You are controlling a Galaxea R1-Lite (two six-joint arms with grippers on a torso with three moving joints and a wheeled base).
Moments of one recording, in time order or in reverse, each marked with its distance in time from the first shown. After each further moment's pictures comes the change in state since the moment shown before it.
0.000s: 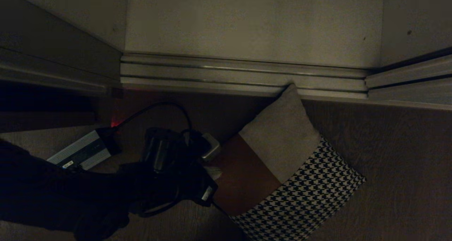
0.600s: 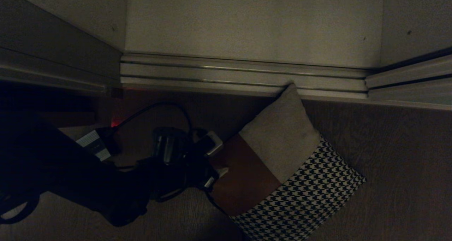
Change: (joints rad) left arm 0.077 0.155 -0.059 -0.193 -0.027 0.159; right arm 0.000 0.000 0.000 0.000 0.000 0.000
